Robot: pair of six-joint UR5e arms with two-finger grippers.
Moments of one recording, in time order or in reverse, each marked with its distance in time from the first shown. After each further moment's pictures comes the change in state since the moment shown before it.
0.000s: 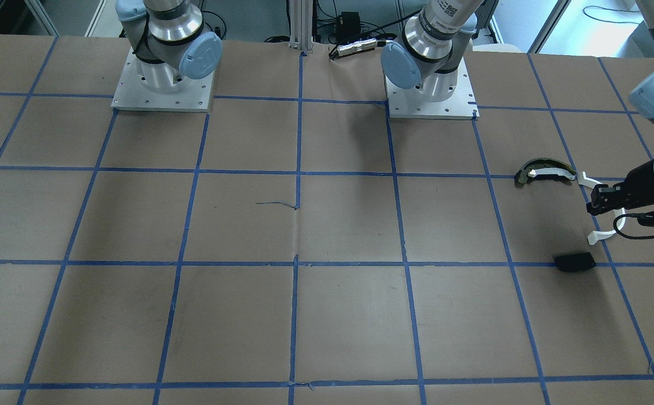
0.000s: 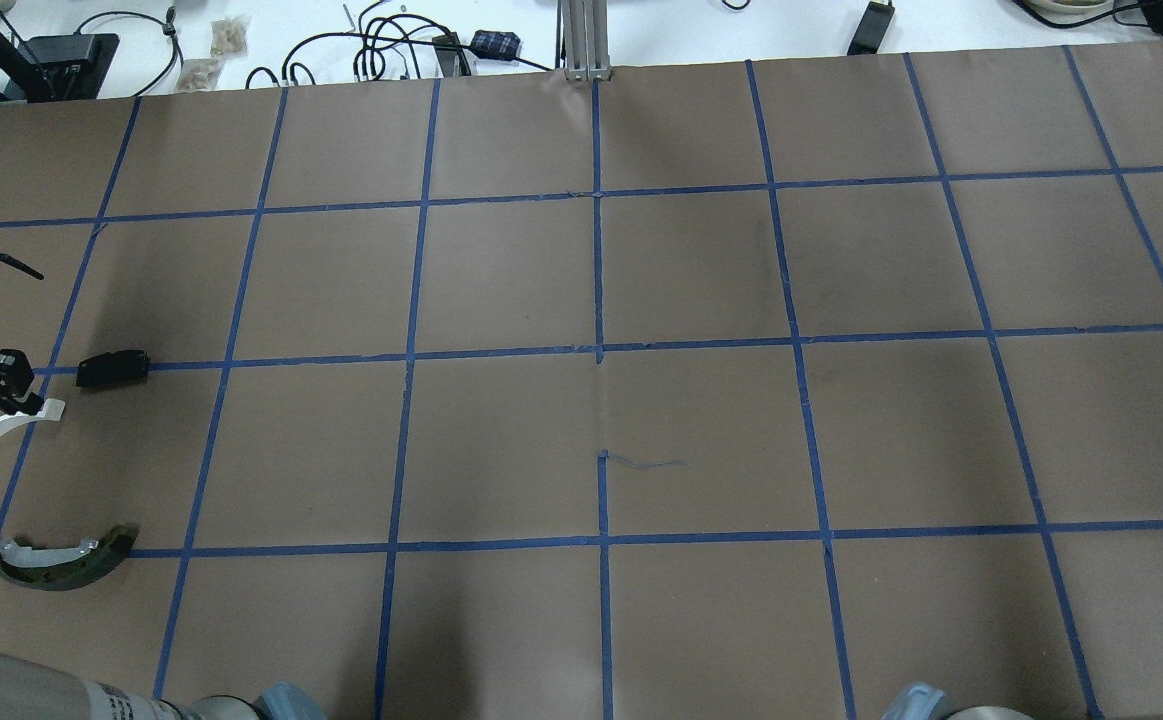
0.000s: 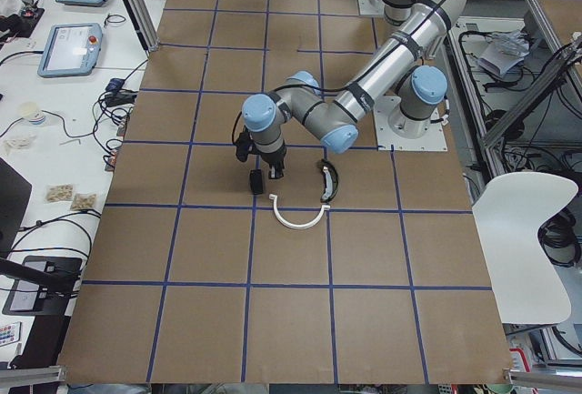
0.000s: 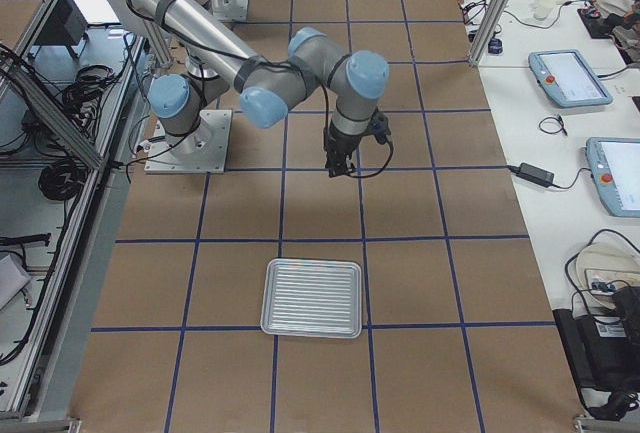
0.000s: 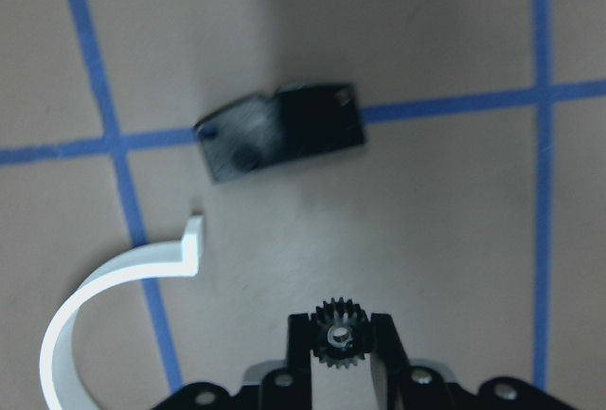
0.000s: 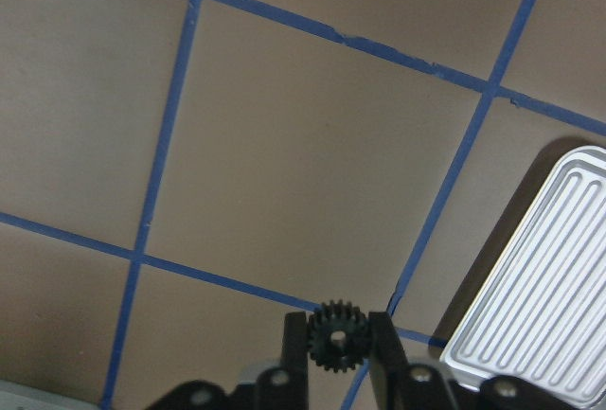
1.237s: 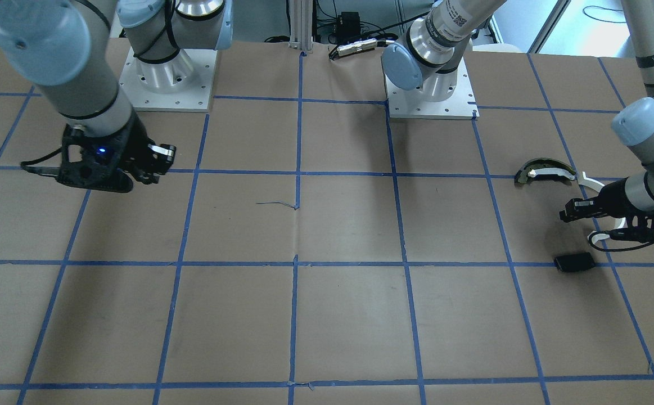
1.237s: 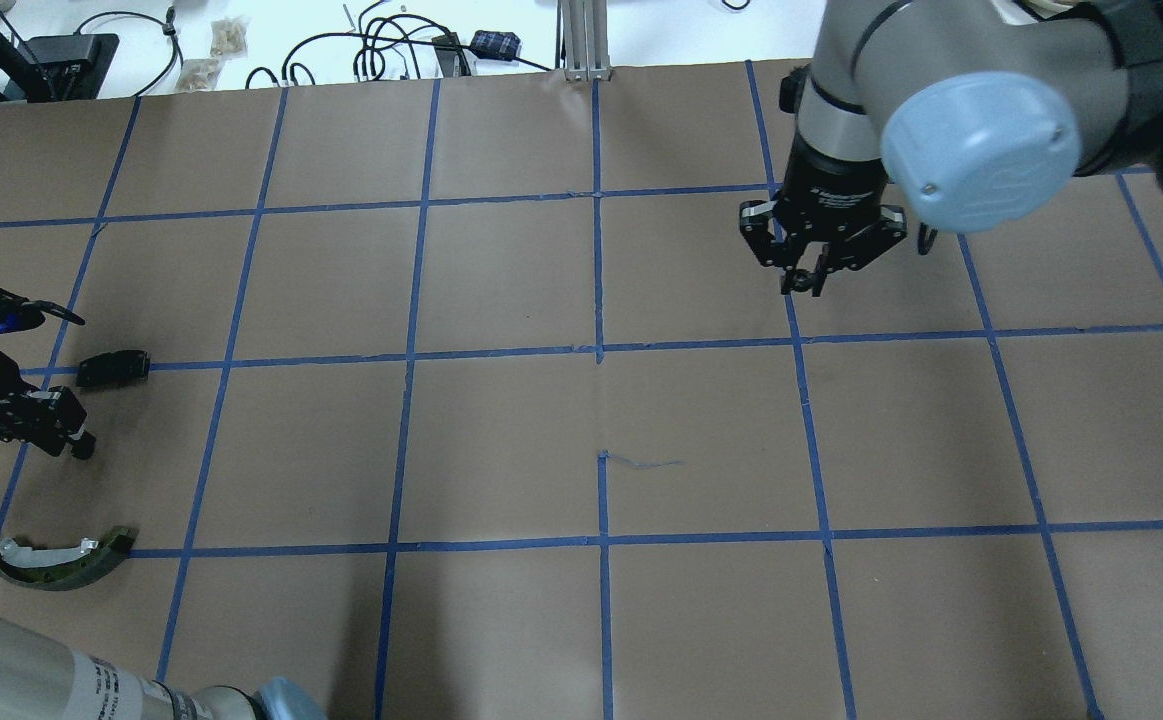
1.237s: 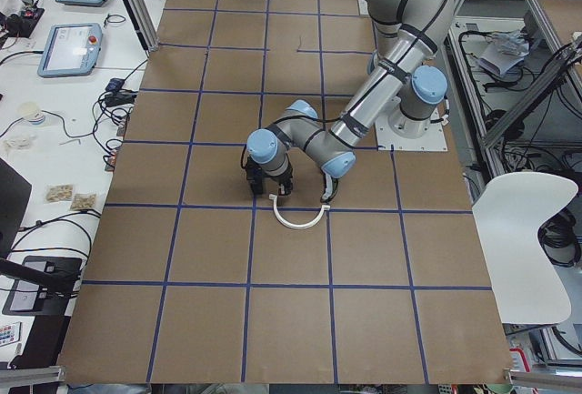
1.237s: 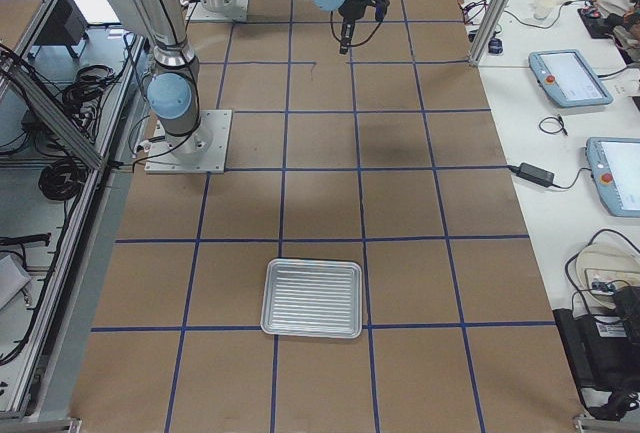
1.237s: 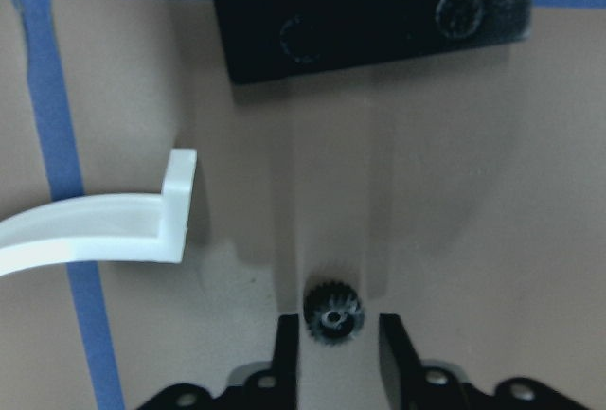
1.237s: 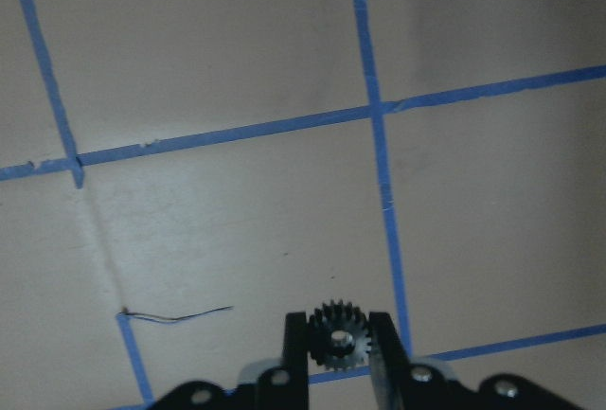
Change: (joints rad) left arm 0.012 -0.110 -0.036 0.039 -0.016 -0.053; right arm 0.787 0.081 -0.004 -0.106 0.130 1.259
